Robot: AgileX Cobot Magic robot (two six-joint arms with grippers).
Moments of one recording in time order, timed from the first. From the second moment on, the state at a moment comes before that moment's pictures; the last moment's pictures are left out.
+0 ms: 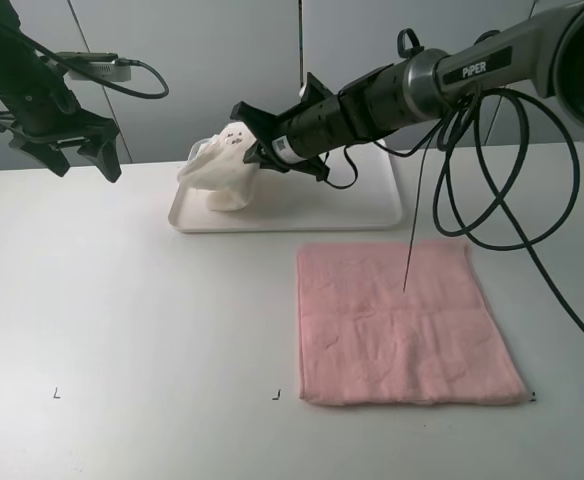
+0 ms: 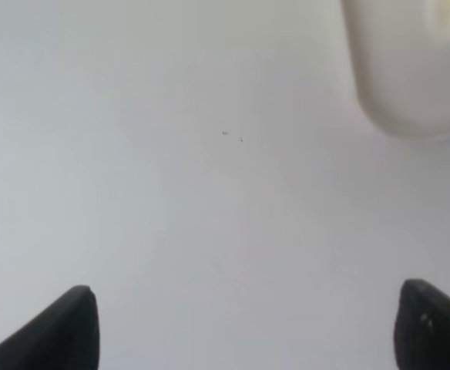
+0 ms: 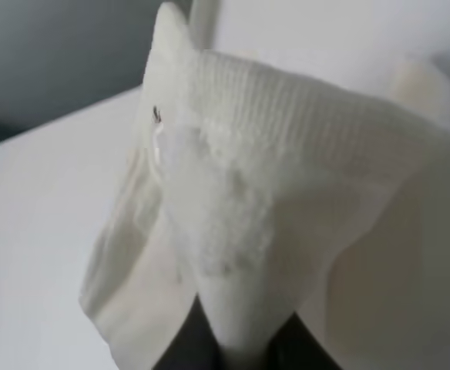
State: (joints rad) left arm -0.07 2.01 -1.63 -0.06 1.07 0.19; right arm 0.46 2.33 -1.63 1.37 0.36 -0.55
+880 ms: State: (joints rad) left arm -0.07 2.01 -1.63 -0.07 1.07 0.19; right arm 0.38 2.31 -1.63 1.15 0.34 -0.62
